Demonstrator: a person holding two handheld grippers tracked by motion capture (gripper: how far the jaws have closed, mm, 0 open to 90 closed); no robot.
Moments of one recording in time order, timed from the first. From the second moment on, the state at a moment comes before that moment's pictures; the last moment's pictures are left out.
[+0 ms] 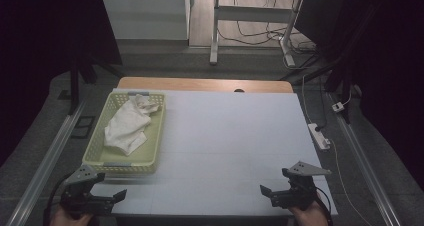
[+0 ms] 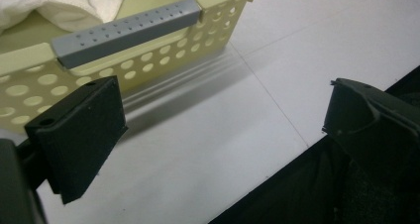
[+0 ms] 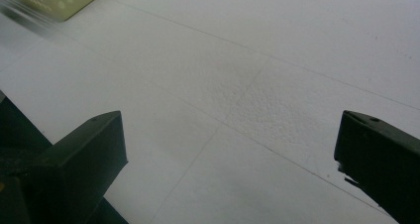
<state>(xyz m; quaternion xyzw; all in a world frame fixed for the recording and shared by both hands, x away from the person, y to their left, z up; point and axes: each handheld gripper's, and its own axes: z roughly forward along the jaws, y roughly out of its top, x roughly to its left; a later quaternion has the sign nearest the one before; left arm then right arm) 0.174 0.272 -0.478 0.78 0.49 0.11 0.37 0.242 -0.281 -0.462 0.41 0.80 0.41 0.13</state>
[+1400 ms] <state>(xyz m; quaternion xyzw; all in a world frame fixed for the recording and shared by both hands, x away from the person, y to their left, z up) 0.177 0.276 -0.472 0.77 0.49 0.11 0.39 0.246 -0.283 -0.463 0.42 0.80 0.41 0.11</state>
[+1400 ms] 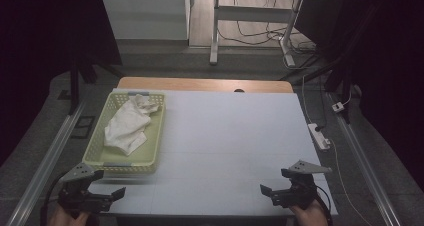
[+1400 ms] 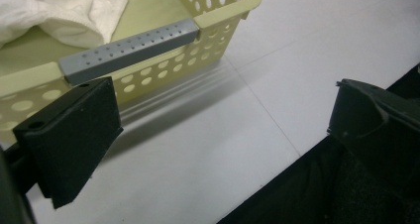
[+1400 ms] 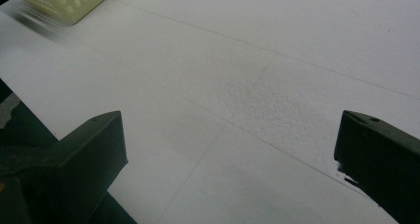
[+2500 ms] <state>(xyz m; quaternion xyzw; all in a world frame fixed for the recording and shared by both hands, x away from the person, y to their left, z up) 0.209 0.272 -0.467 0.78 0.46 0.11 0.41 0.248 -0.284 -0.464 0.43 0.80 0.41 0.10</state>
